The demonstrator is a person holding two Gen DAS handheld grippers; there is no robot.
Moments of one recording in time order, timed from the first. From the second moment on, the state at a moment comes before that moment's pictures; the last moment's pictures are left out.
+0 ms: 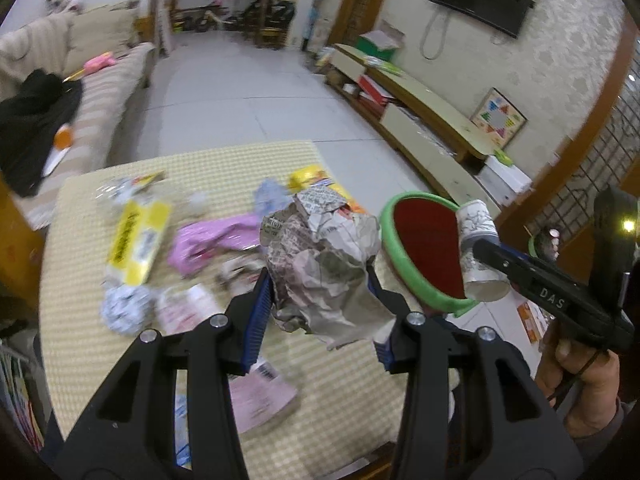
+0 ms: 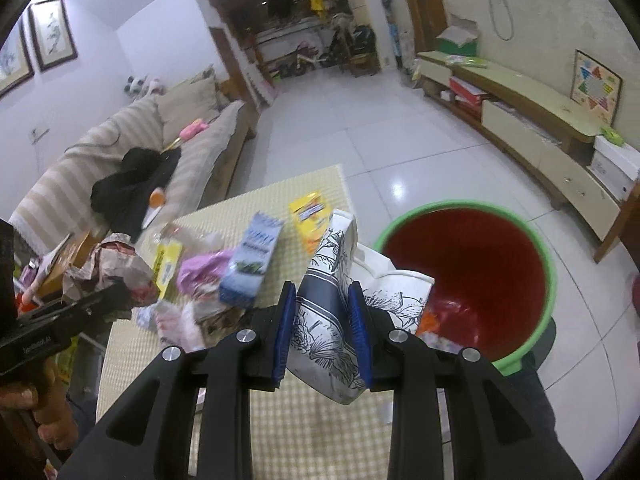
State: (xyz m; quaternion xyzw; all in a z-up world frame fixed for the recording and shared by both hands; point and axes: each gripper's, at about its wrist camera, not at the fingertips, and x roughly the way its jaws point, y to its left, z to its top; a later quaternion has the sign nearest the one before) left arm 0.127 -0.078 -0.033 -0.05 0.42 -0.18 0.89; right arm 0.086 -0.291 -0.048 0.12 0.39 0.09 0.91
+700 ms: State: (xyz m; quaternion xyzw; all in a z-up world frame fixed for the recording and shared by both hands) left arm 0.196 -0.241 -0.051 -0.01 0.44 -0.29 0.85; right arm 0.117 -0.424 -0.069 0.17 0.38 0.02 0.91
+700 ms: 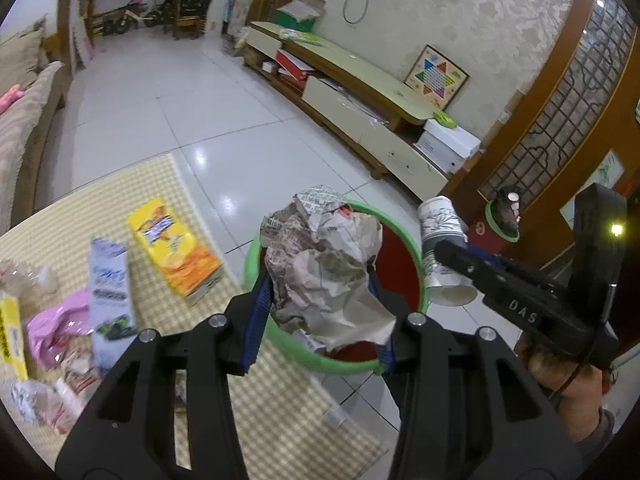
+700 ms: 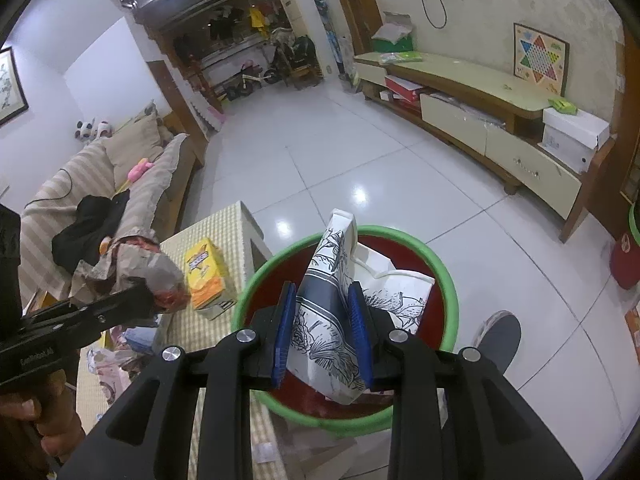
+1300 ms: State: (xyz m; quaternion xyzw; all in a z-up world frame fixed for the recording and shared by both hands) left arm 0.217 -0.270 -0.089 0.02 0.47 -0.30 0.83; right arm 0.144 -0.437 -0.089 0.18 0.37 0.01 0.91
